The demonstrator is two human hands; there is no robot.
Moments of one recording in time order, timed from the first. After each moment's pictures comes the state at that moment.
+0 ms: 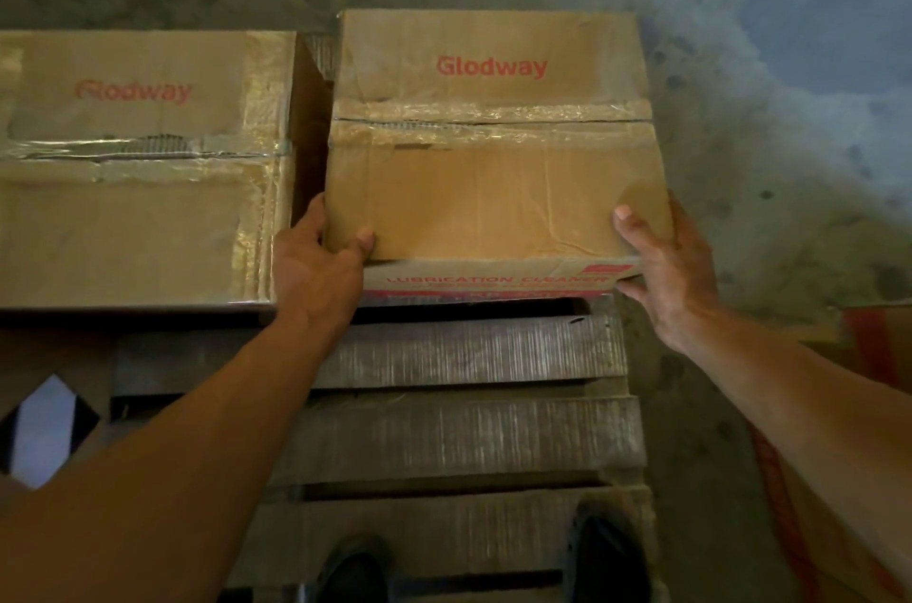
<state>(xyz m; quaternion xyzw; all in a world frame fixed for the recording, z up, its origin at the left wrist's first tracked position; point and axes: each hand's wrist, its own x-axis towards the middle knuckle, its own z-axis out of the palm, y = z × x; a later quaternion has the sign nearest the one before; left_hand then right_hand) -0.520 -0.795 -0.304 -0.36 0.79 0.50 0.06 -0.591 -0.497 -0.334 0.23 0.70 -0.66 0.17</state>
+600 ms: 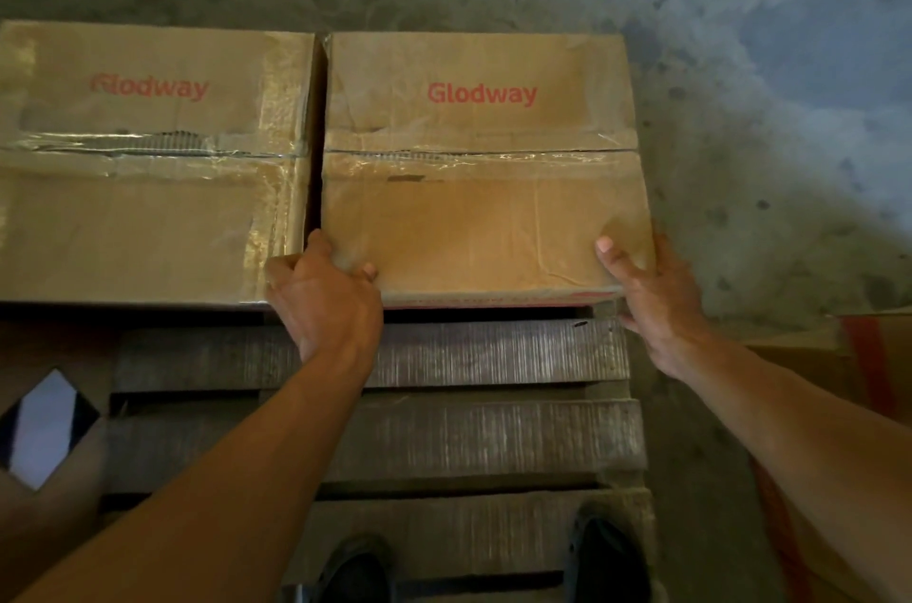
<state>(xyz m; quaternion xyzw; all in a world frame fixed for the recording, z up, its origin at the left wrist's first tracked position) -0.500 -0.781 -0.301 -0.45 0.84 0.30 0.04 -0.571 -0.513 -0.336 0.23 0.76 -0.58 0.19</state>
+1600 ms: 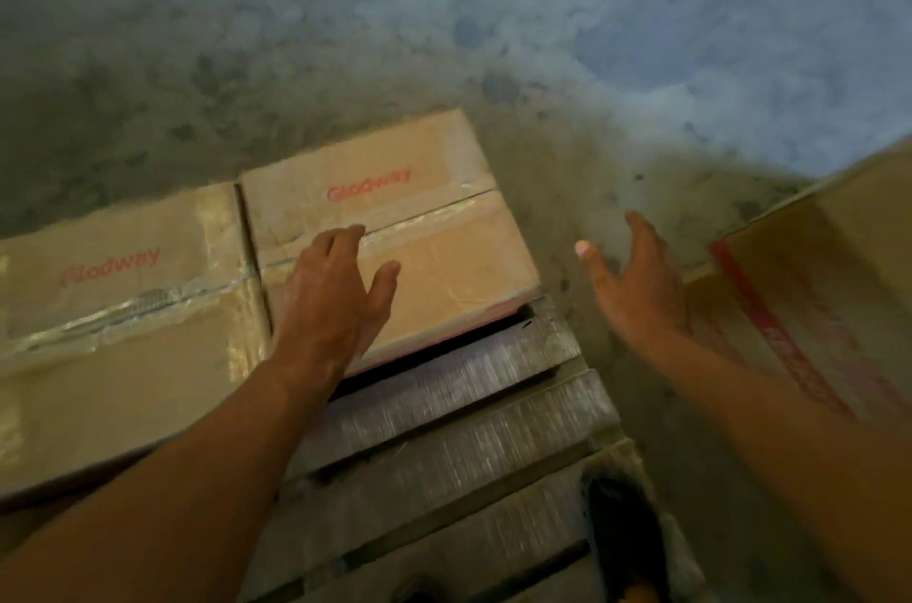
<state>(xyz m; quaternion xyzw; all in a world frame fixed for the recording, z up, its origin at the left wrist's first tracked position) -0.546 -0.756 -0.200 -0.03 0.97 0.22 0.06 -0.529 -0.477 -0.233 0.26 0.91 -0.32 0.04</state>
